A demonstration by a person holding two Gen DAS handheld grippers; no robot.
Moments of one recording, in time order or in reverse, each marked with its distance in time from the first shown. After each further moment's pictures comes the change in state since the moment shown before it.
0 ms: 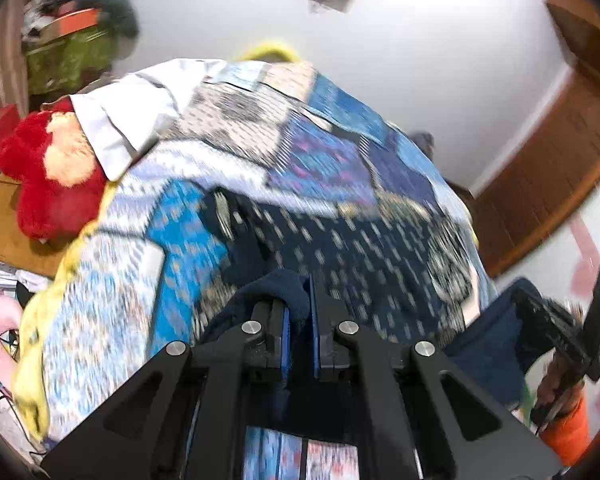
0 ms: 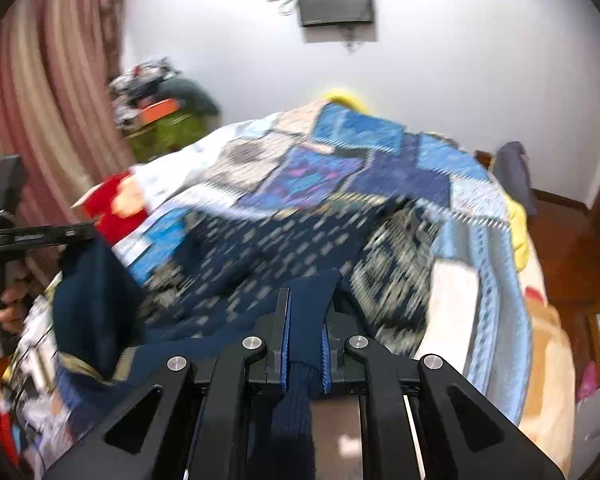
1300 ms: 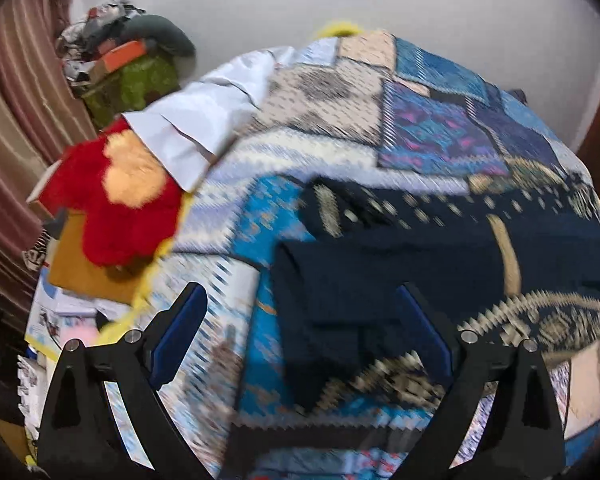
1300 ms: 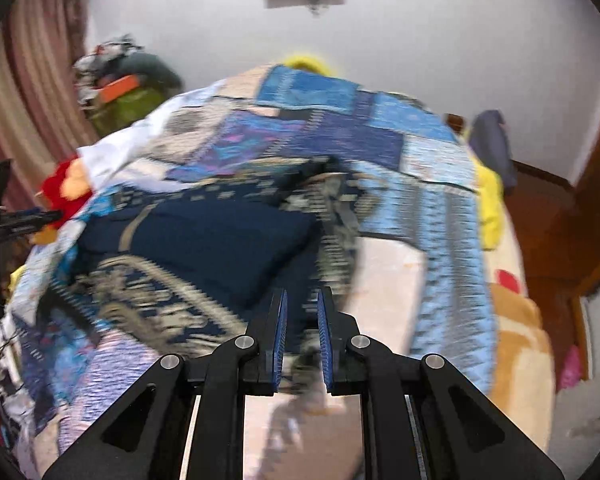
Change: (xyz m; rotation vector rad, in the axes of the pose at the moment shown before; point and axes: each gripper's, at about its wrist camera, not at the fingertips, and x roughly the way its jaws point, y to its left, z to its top) left arm 0.083 0.013 -0.018 0.175 0.043 0.404; right arm 0.051 -0.075 -0.011 0.006 0.127 -0.032
